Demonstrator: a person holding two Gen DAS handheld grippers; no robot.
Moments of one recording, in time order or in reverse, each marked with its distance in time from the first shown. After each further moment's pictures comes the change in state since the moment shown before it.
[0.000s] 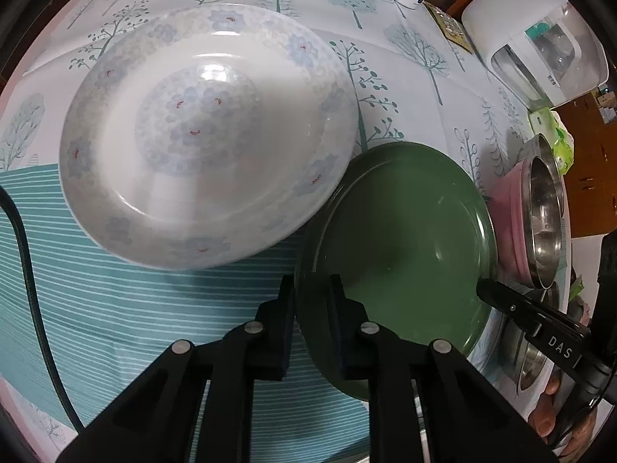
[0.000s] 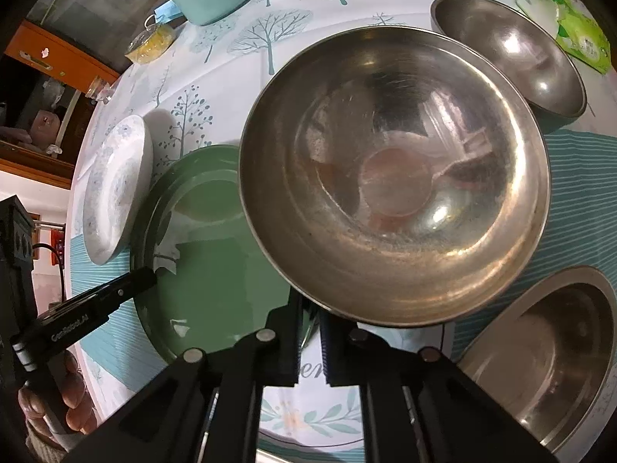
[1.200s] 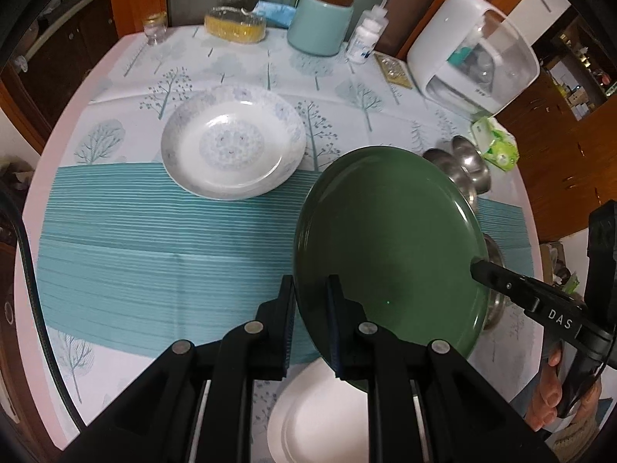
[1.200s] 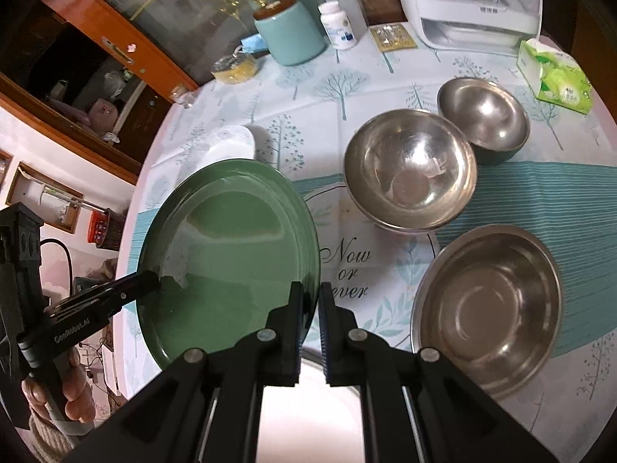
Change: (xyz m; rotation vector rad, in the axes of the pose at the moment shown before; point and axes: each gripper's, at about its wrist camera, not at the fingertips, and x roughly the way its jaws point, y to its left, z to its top) left arm -0.154 -0.017 -0.101 0.050 -0.182 -0.014; right arm -0.114 0.027 -0.059 -0.130 -0.134 0.117
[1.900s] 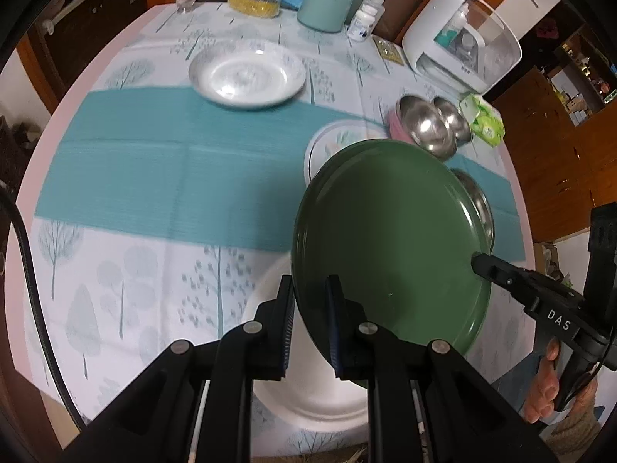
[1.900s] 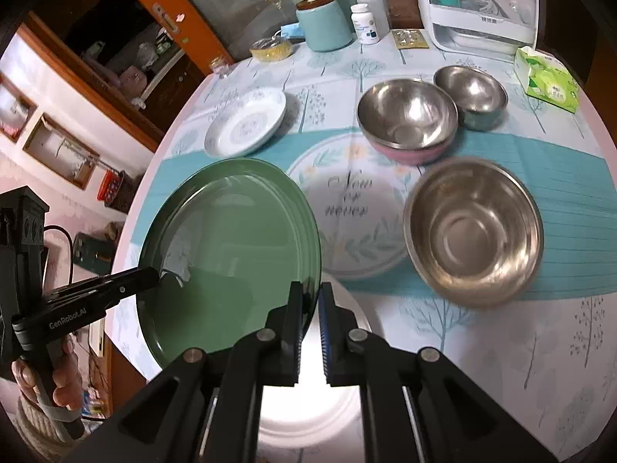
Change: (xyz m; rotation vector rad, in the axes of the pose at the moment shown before) left arm -0.028 -0.012 -0.128 -0.065 0.007 -0.003; right arm -0.041 0.002 -0.101 -0.145 -0.008 0.005
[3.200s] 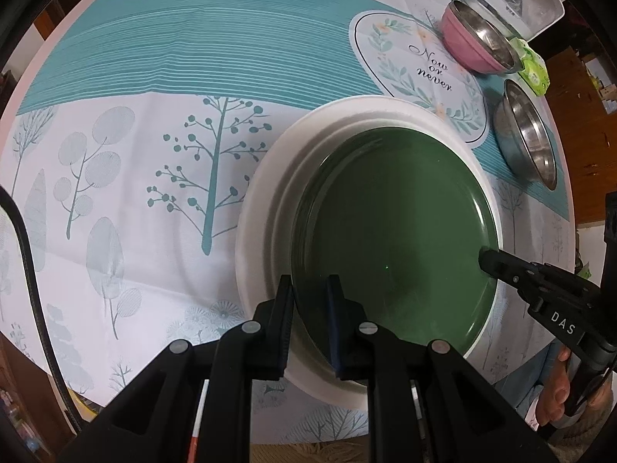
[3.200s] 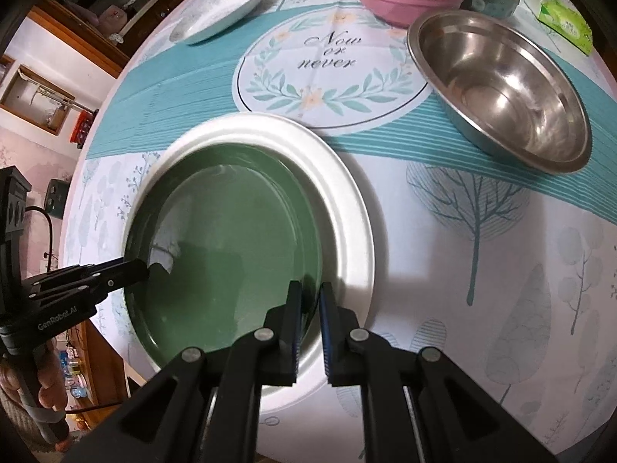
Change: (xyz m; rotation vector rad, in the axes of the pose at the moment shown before) left arm 0.090 0.022 -0.078 -0.065 0.170 0.068; right arm 0.083 -0.017 -0.081 -0.032 0.213 -0.075
